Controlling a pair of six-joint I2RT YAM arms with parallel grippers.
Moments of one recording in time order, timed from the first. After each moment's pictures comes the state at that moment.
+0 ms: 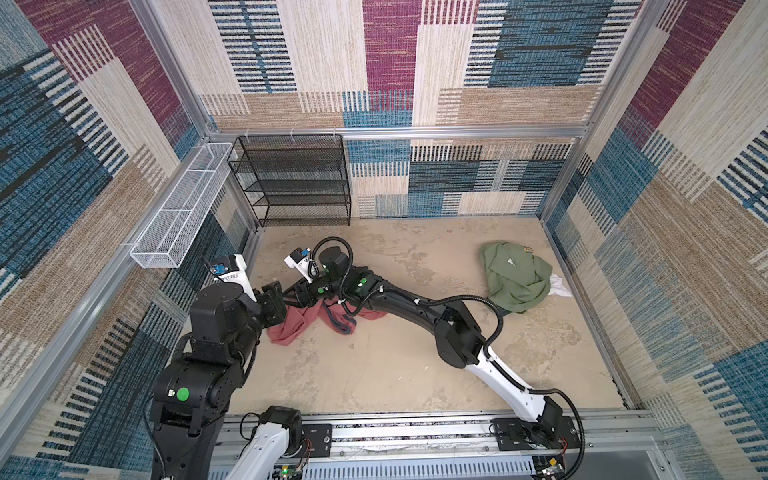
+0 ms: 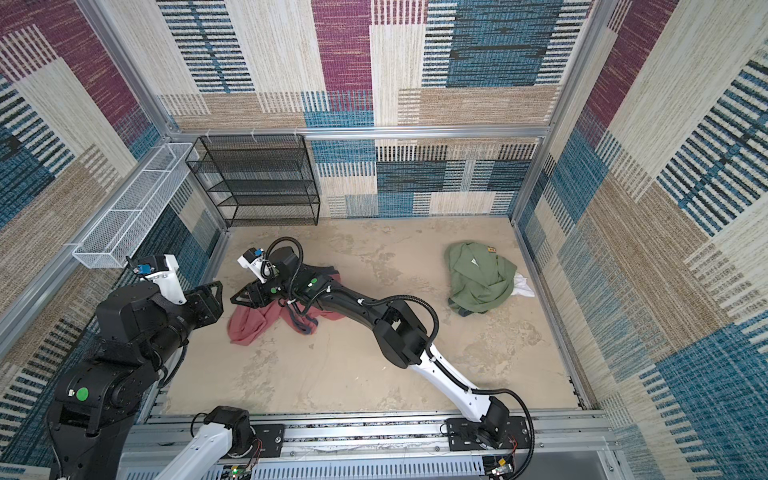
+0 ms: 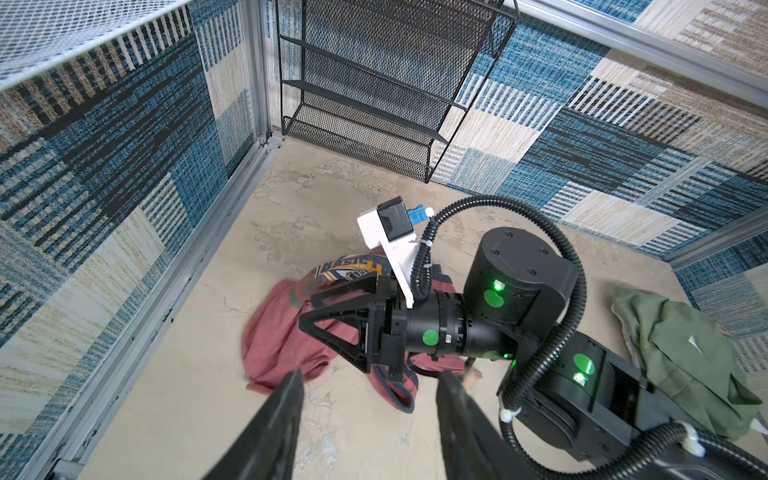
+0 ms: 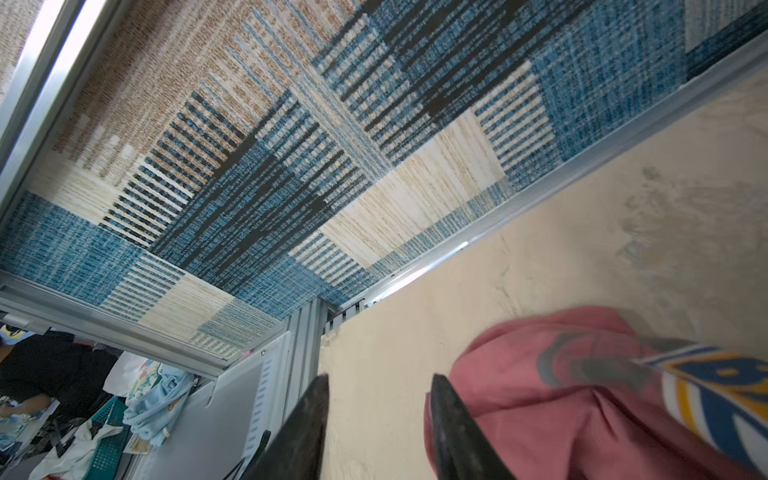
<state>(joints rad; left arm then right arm) -0.17 0.74 1.31 -1.03 -0.21 -0.37 0.98 2.55 2.30 -0.06 -0.66 0.49</state>
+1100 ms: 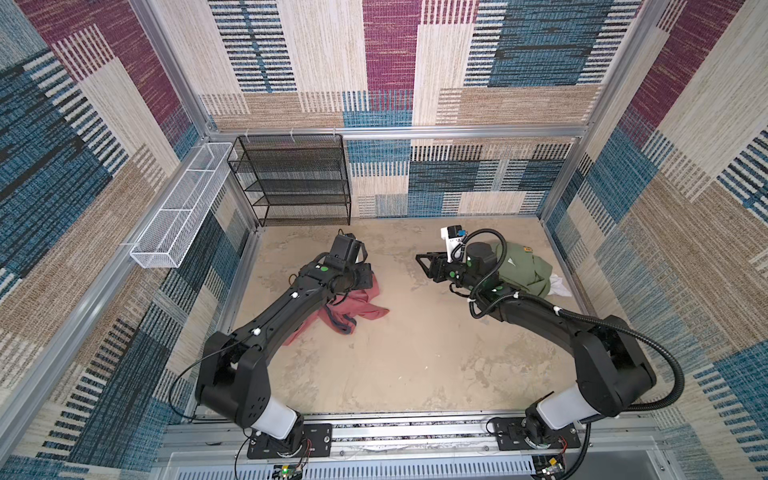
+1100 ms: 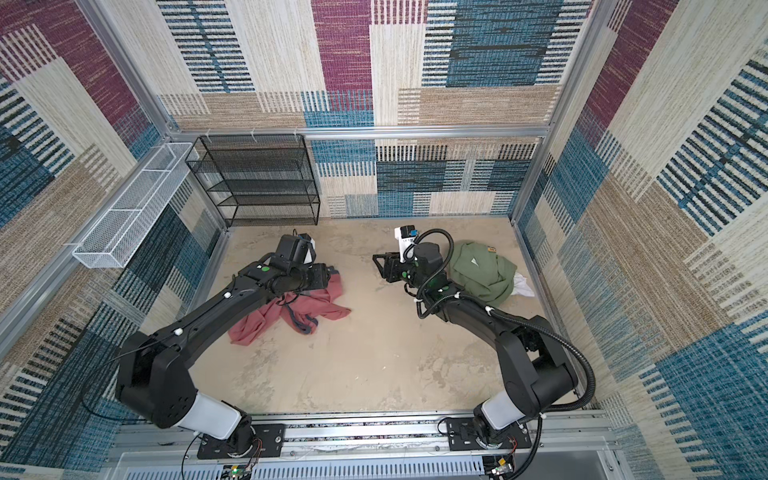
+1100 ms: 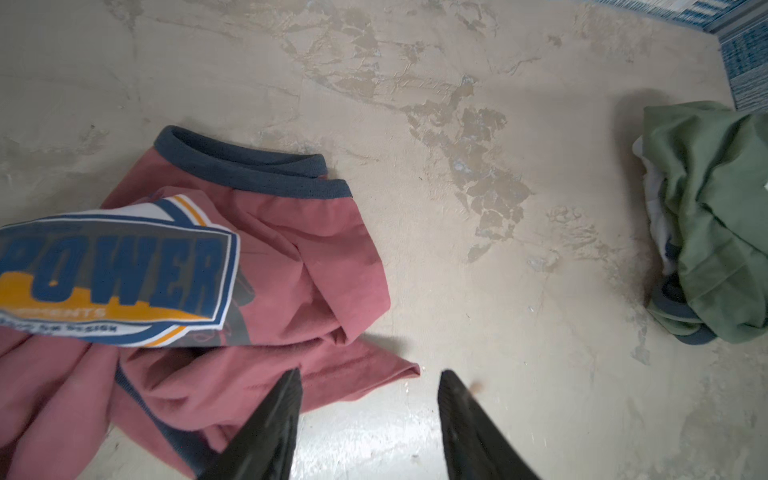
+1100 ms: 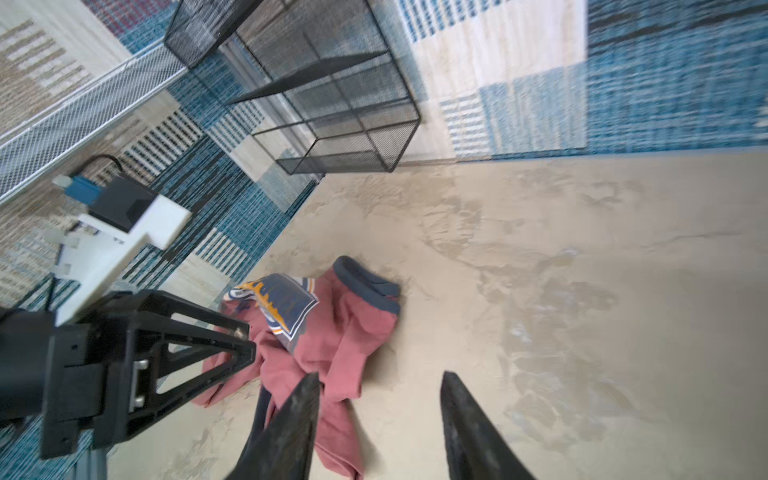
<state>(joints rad) -0.45 1.57 1.24 -0.56 -0.03 -0.44 0.45 1.50 0.90 0.33 -0.30 0.42</state>
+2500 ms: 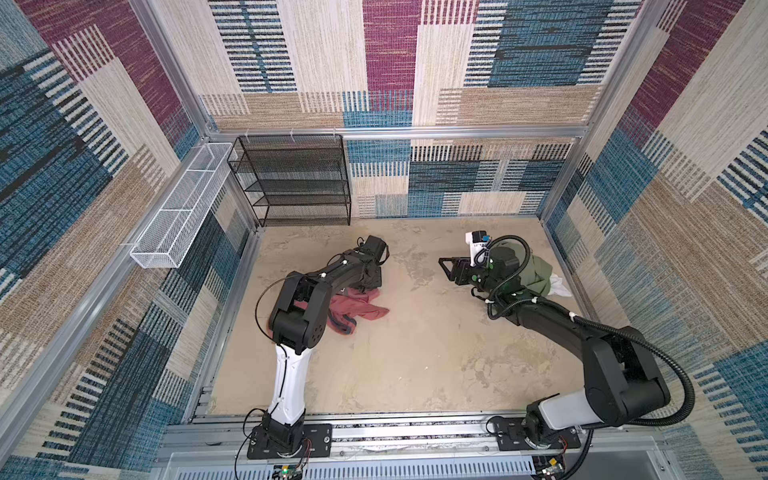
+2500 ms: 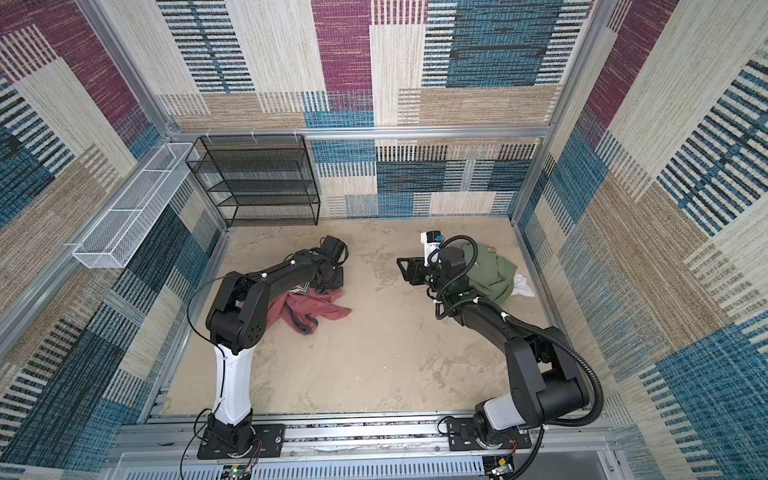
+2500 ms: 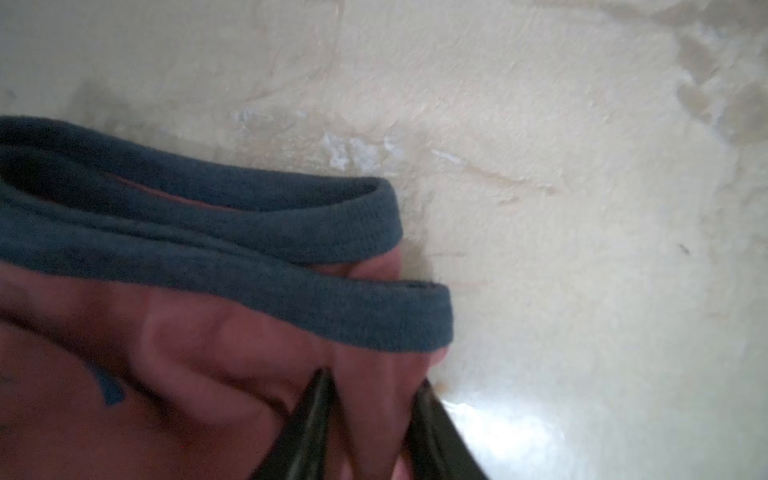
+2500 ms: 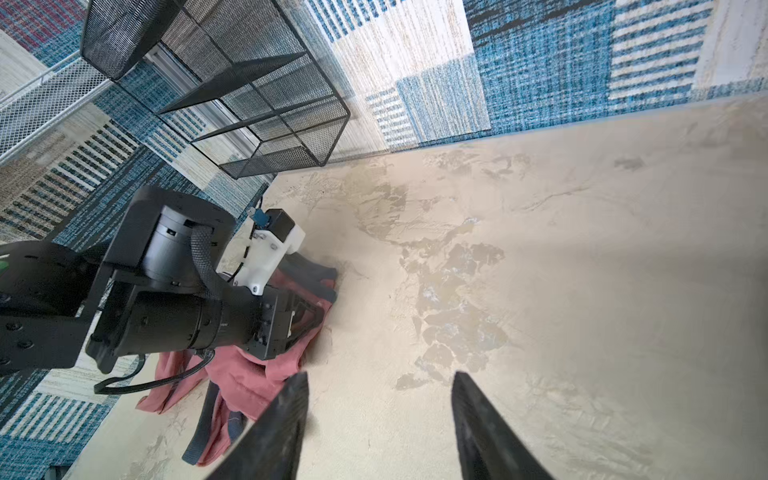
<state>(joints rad) -0.45 2.14 1.57 -0.61 -0.22 -0.44 0.29 1.46 0.80 0.32 -0.36 0.41</state>
